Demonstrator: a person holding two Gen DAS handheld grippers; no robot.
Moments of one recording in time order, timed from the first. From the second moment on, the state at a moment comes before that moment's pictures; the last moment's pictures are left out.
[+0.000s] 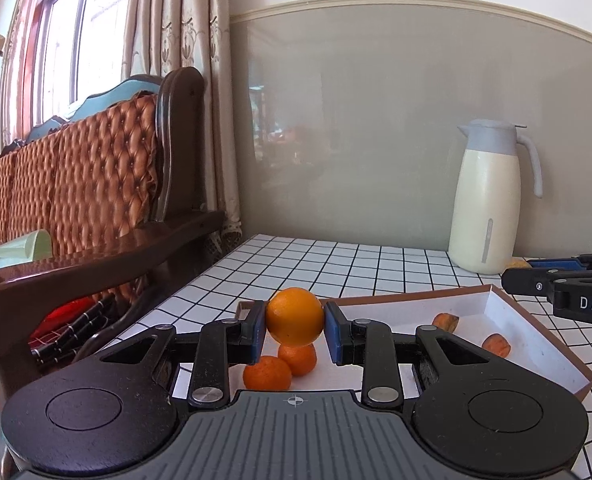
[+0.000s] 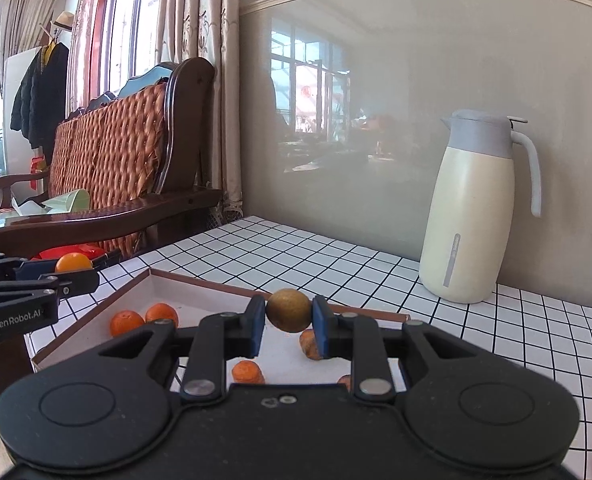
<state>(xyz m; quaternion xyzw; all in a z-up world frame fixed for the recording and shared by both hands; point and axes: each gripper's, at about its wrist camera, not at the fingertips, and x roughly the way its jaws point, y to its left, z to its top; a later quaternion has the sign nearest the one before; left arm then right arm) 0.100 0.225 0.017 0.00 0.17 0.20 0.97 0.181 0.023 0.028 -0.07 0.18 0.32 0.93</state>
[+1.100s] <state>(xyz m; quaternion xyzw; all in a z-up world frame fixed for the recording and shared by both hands) 0.153 0.245 -0.019 -0.02 0.20 0.23 0.95 0.244 0.021 -0.004 -0.07 0.22 0.28 0.93</state>
